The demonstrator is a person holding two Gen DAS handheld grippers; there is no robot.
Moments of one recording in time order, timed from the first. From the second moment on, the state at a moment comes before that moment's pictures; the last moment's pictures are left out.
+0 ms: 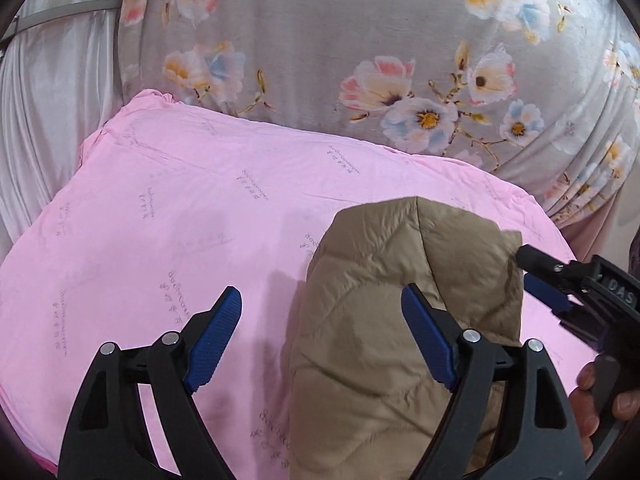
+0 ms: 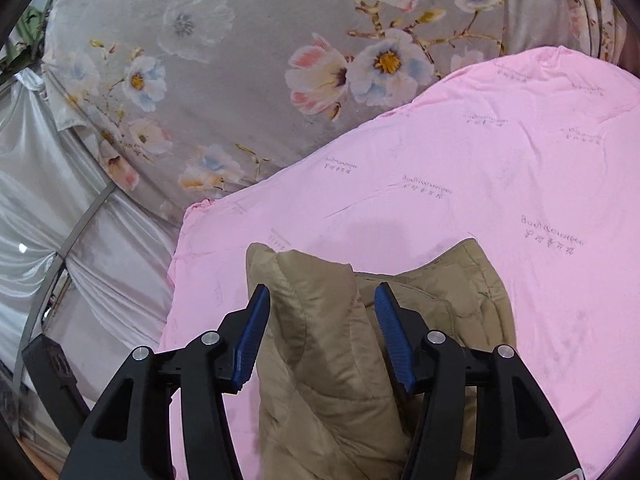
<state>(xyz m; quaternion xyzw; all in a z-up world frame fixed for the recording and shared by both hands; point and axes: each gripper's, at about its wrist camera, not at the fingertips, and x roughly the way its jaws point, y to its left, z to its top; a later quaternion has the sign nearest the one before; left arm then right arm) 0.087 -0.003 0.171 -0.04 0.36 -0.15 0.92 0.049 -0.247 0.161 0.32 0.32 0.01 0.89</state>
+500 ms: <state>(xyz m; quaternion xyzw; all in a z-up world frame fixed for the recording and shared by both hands) 0.126 -0.082 0.135 -0.01 0.42 -0.19 0.89 0.056 -0.301 0.078 0.31 0.38 -0.06 0.87</state>
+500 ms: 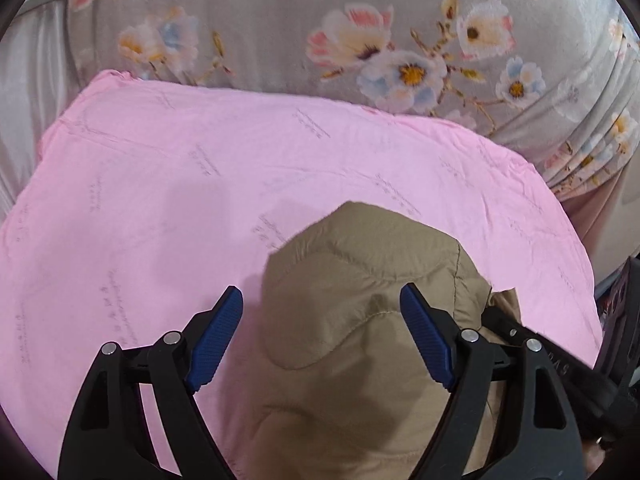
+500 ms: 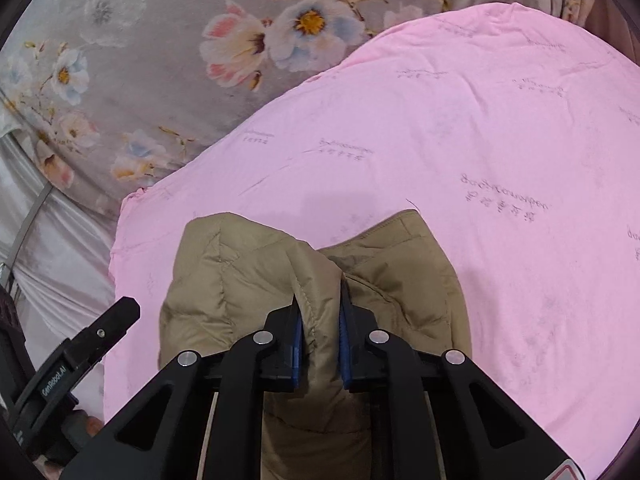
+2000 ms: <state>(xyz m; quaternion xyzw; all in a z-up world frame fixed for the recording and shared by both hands) 0.141 -0.145 0.033 0.05 0.39 -0.13 0.91 0.068 -0.312 -0.001 0.28 0.37 -0.07 0.88</state>
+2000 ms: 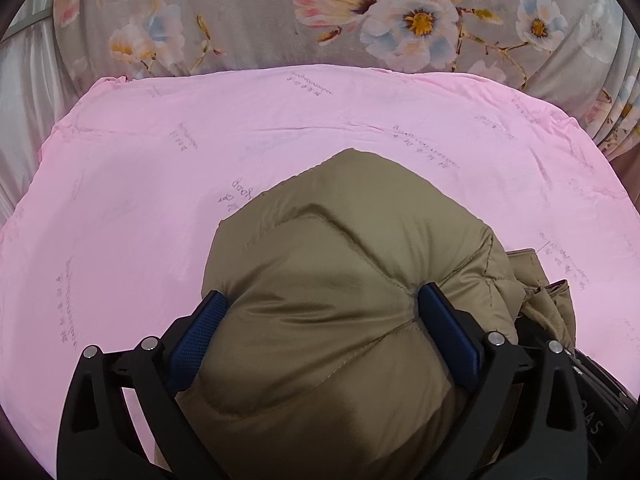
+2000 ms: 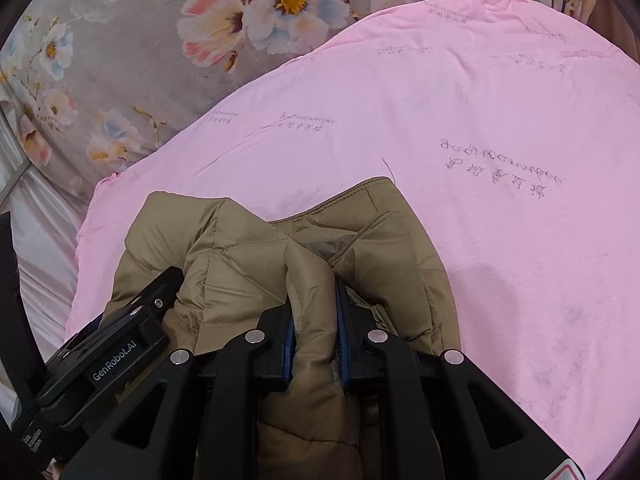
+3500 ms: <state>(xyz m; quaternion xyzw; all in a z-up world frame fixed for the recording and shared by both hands) 0.018 -0.075 0.027 0.06 0.41 -0.17 0.89 -0.069 -0.273 -0.009 0.23 0.37 -0.08 0.90</state>
